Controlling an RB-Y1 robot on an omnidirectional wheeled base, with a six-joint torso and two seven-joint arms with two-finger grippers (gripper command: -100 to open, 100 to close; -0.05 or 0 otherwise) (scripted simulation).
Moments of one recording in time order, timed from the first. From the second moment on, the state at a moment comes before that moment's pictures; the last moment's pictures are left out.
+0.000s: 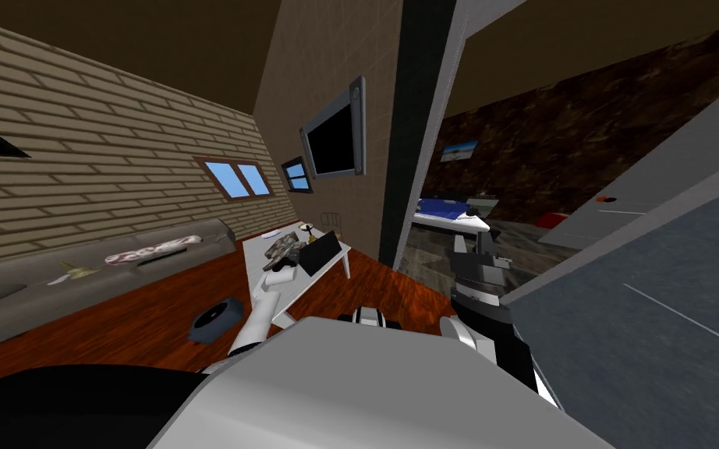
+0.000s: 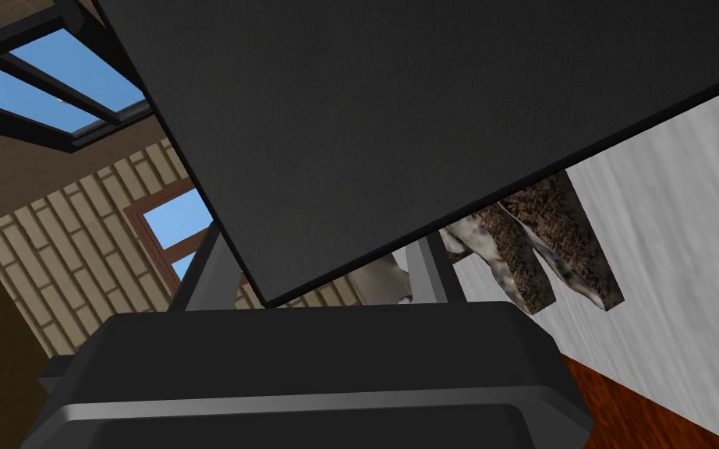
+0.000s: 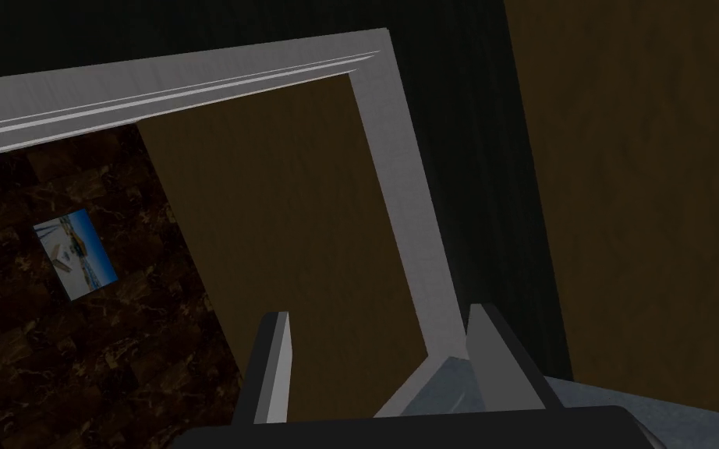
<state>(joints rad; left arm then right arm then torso) -0.03 0.35 0.43 -1.50 0.08 0.47 -0.09 0.54 0.01 -0.01 -2.36 -0.09 -0.54 0.02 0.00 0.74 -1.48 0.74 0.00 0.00</state>
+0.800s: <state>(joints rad) -0.13 0.47 0.52 -1.29 0.14 0.57 -0.03 0.54 0.01 -0.01 -2.36 -0.09 -0.54 0.02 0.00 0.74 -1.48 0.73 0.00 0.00</state>
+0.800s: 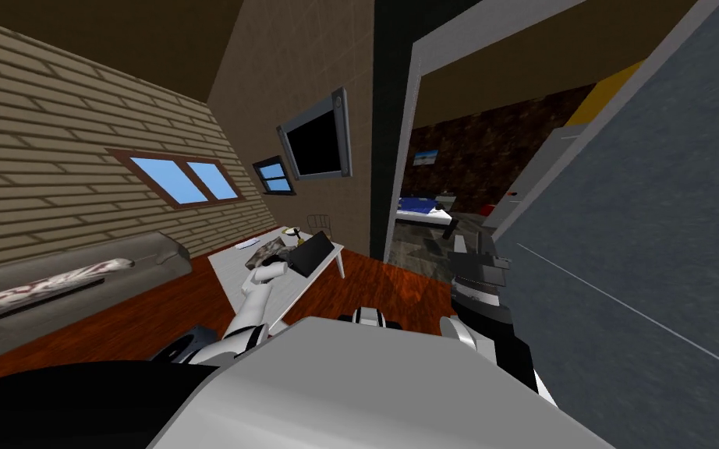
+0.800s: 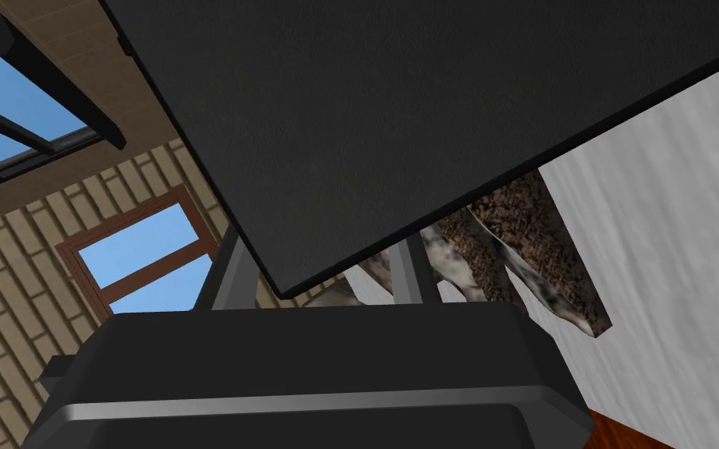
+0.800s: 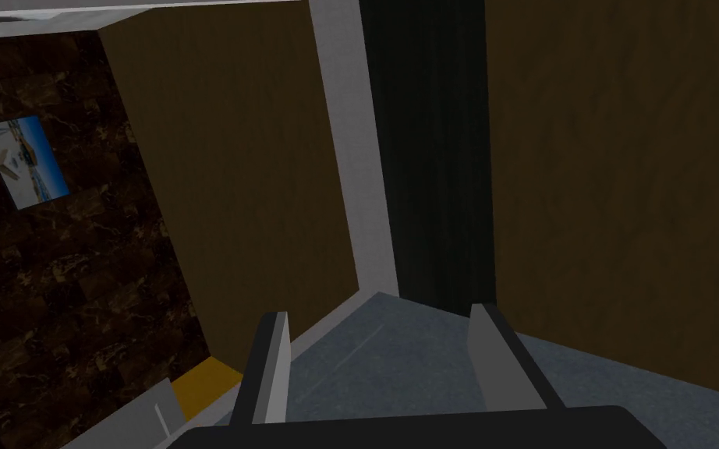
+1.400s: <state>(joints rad) -0.21 0.55 0.59 -1.12 0.17 0.64 0.01 0.54 0.01 -0.01 -2.36 -0.09 -0.54 0.02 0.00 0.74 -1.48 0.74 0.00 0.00</state>
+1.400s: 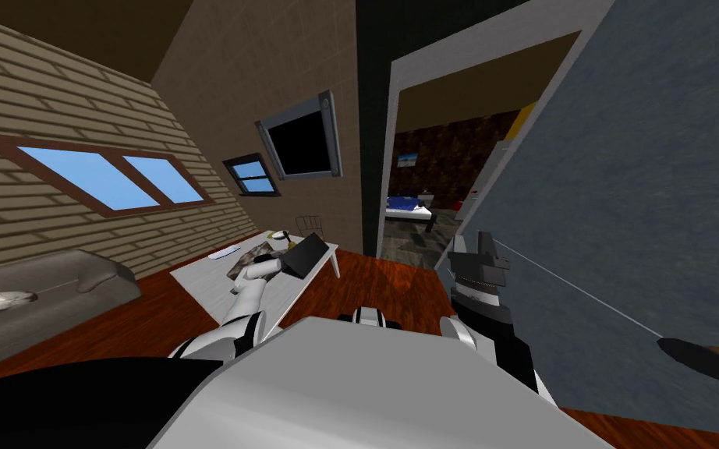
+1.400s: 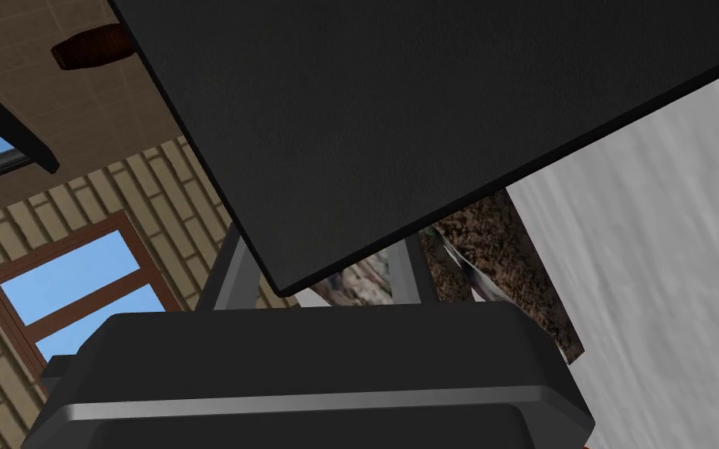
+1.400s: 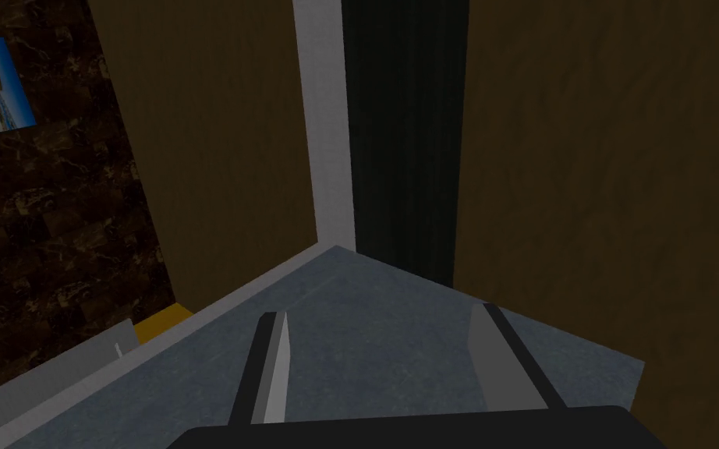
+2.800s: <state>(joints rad) -0.29 0.58 0.68 -0.95 0.29 0.84 0.07 0.54 0.01 -0.01 -2.36 -0.09 -0.54 0.02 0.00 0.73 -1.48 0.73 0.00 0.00</state>
